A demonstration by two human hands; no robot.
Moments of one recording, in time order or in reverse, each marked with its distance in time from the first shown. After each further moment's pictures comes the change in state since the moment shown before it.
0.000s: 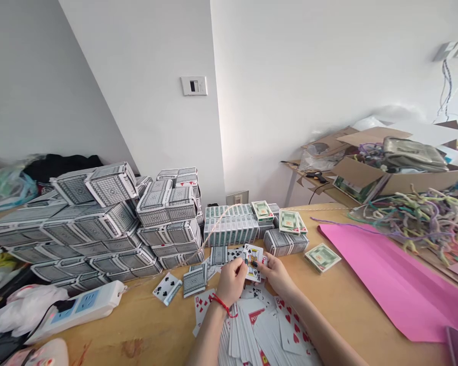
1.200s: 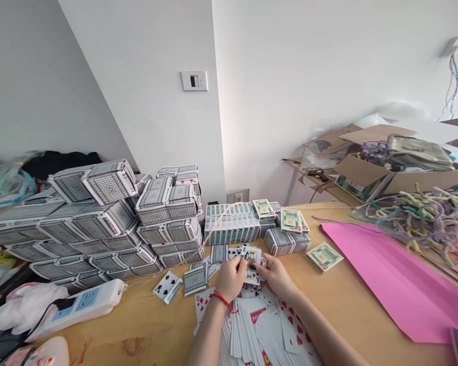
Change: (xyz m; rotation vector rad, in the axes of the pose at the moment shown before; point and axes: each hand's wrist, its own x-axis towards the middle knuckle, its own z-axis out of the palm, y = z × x) left_hand 0.003 0.002 -0.003 0.207 0.069 -0.020; right_hand -0.001 0.005 0.000 -0.099 -0.018 0.069
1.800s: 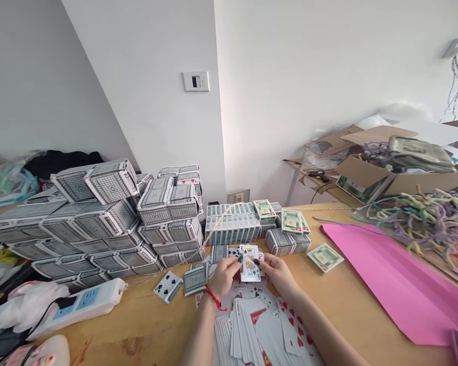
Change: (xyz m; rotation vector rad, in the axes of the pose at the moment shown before) left_hand 0.003 -0.010 -0.015 -0.317 -0.175 0.006; right_hand -0.002 -0.007 -0.001 0.089 0.016 -0.033
